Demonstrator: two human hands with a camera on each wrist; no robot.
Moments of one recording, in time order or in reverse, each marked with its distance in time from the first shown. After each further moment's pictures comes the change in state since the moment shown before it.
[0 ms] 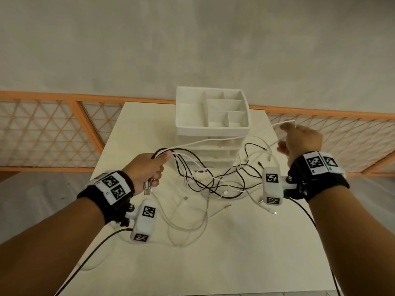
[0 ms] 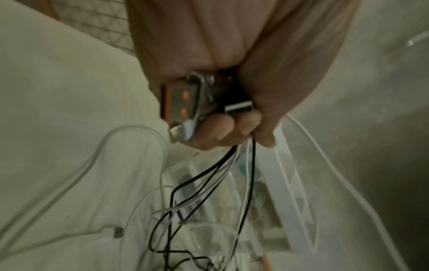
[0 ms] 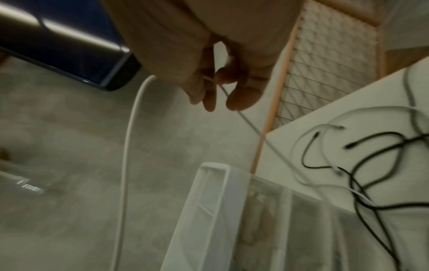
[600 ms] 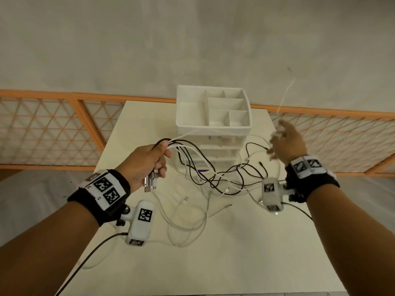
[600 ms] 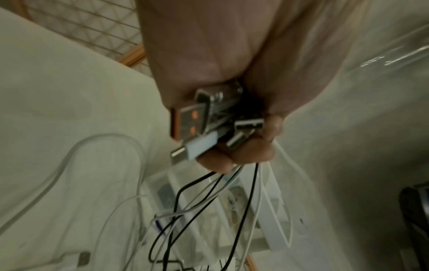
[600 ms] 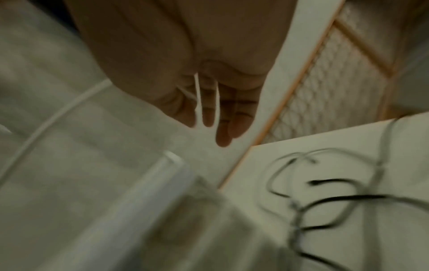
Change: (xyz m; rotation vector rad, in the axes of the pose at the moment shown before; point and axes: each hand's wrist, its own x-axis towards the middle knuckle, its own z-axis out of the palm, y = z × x) left_hand -0.015 0.017 0.001 0.004 -0.041 0.152; right_hand 0.011 0.026 0.007 -0.436 -0.295 -0.160
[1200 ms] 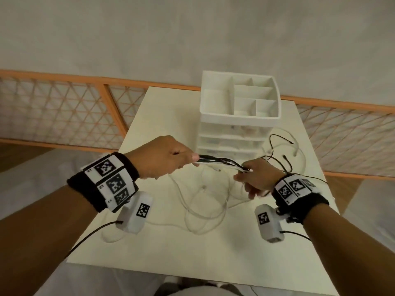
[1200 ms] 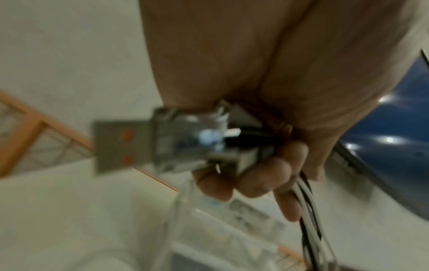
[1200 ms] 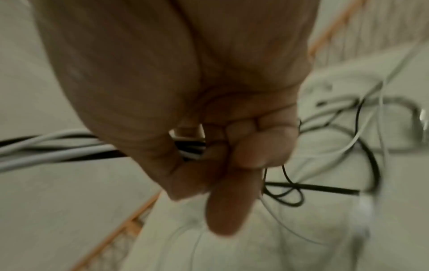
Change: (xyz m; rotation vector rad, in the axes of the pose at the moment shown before) left_hand -0.040 0.023 -0.016 0.752 -0.233 0.132; right_hand -0.079 -0.010 0.079 -0.267 -0.734 0.035
